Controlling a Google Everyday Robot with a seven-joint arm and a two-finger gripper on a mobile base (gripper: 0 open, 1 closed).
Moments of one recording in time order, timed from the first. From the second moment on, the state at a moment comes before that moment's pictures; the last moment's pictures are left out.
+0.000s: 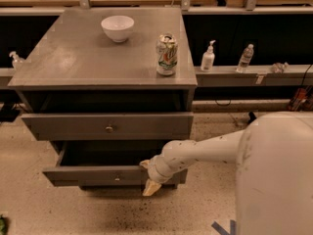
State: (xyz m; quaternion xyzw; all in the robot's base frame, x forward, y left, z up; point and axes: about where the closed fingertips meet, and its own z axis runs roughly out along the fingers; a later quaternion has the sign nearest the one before) arm 0.535 0.032 0.431 -0.75 0.61 0.12 0.24
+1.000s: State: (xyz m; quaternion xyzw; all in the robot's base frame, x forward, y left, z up) arm 0.467 -0.002 0.500 -0.76 0.58 0.12 0.28
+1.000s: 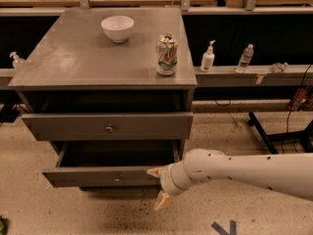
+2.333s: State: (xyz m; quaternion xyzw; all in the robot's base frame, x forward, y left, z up) arm 0.576 -0.009 0.427 -0.75 0.61 0.11 0.24
